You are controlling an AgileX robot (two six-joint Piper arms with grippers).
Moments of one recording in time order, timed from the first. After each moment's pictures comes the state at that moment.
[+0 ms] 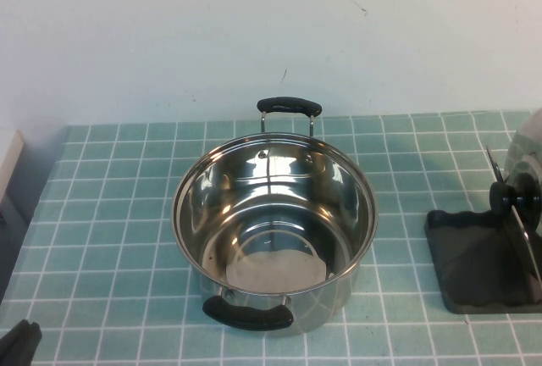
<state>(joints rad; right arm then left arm) -0.01 -0.01 0.02 -0.14 0.41 0.24 -0.22 0.15 0.02 1.74 -0.05 -1.70</state>
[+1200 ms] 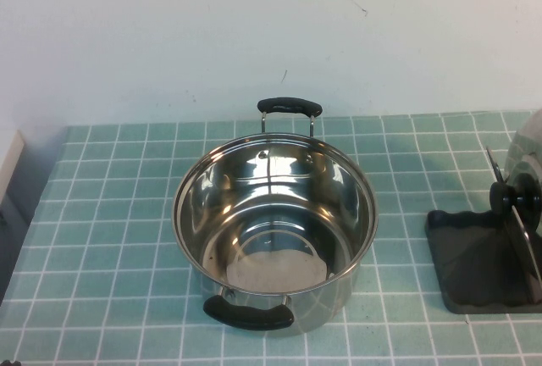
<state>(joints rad) -0.01 -0.01 0.02 -0.14 0.42 0.24 -0.21 -0.01 0.02 0.18 0.34 -0.26</state>
